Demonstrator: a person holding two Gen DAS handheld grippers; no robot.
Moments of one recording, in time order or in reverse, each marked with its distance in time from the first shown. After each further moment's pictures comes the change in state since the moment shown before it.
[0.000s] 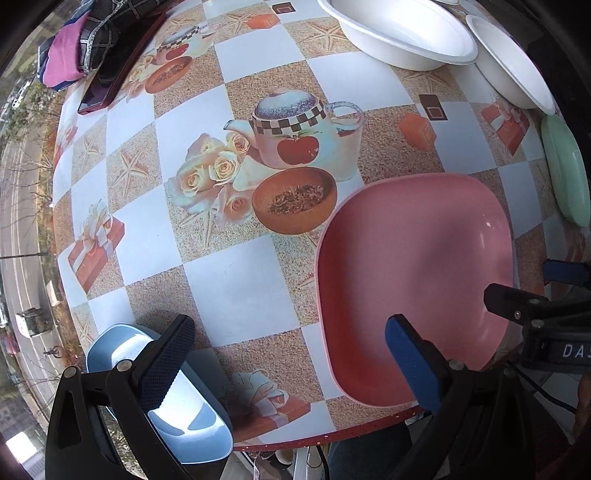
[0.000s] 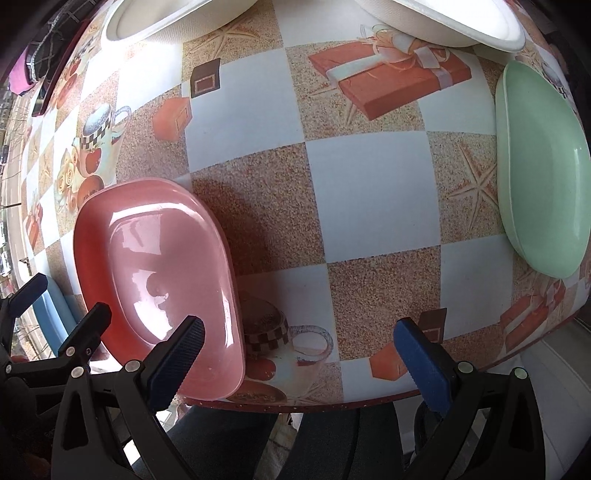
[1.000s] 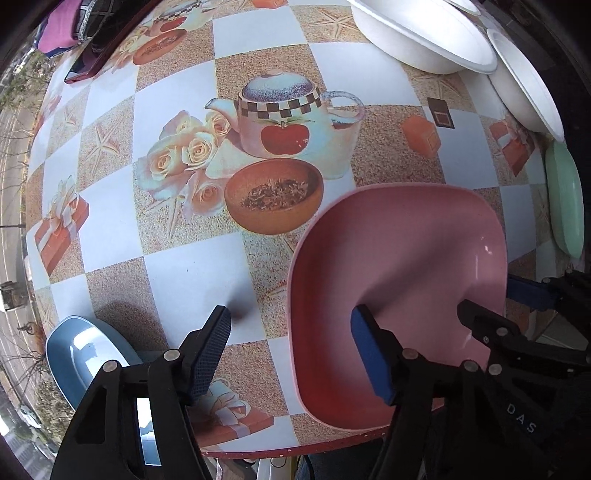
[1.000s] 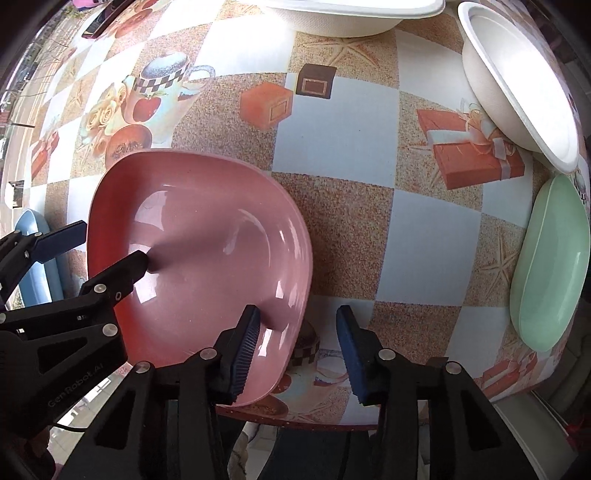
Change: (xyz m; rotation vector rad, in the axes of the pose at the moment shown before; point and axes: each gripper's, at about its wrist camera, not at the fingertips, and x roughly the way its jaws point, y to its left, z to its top) left arm 0.027 0.019 0.023 -0.100 0.016 -0.143; right arm 0.090 0.084 -0.005 -0.278 -0.041 -0.139
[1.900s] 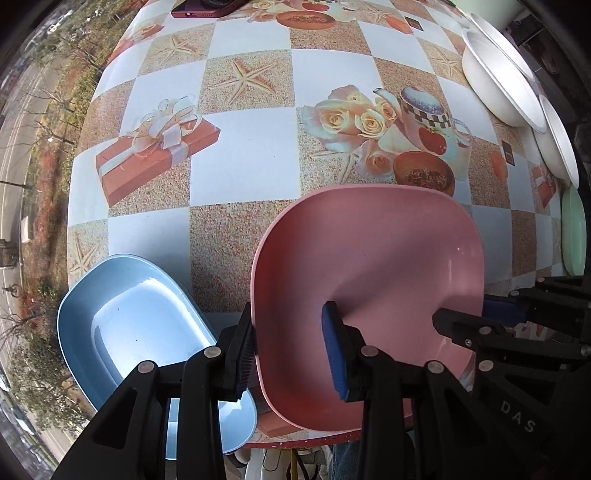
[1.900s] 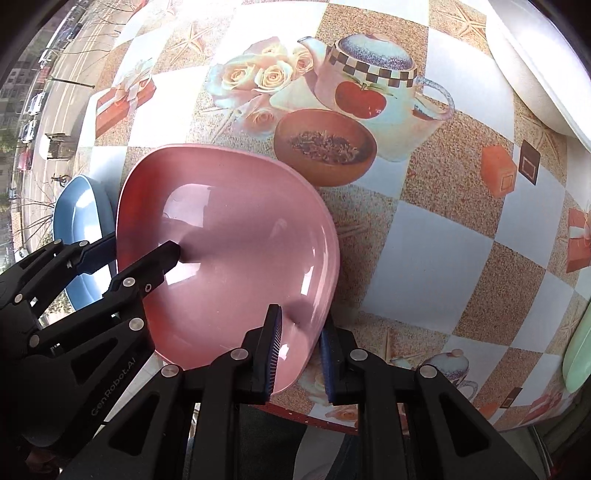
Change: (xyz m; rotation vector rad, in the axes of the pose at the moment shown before) left arm 0.011 0.158 -0.028 -0.146 -0.044 0.006; right arm 0.060 0.182 0.067 -0.131 0.085 0.098
